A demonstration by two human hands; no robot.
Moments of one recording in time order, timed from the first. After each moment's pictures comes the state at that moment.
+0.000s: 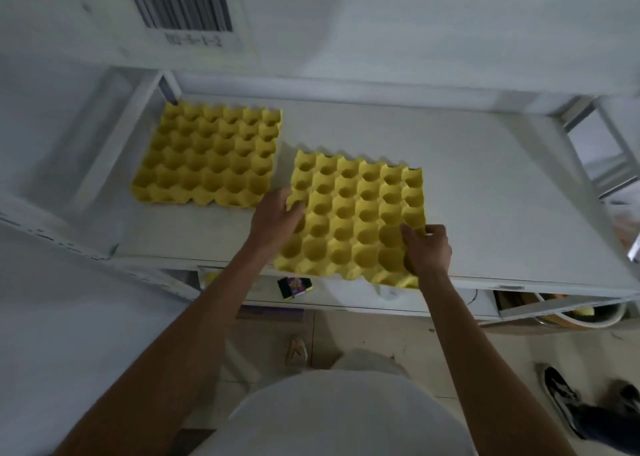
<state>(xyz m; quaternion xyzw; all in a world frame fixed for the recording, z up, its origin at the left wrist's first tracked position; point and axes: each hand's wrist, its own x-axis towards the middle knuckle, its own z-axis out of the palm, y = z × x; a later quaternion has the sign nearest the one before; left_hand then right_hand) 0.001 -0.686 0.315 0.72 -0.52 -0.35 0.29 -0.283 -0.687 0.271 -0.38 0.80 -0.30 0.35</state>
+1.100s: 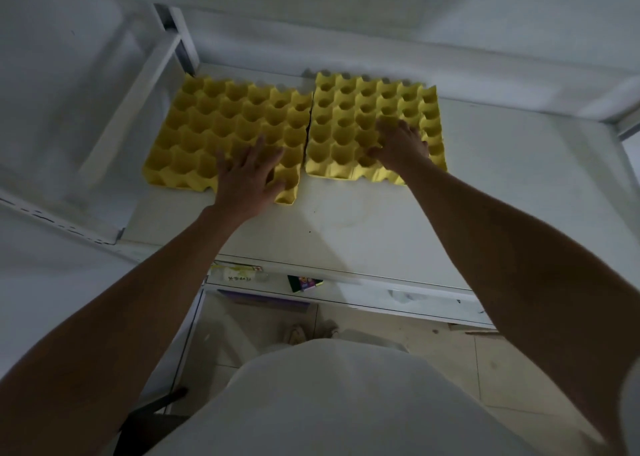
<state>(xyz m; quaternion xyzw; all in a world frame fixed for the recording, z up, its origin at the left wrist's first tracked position) 0.138 -0.748 0.241 0.71 -0.71 -0.02 0.04 -0.158 -0.886 0.293 -0.72 0.67 0.01 0.15</state>
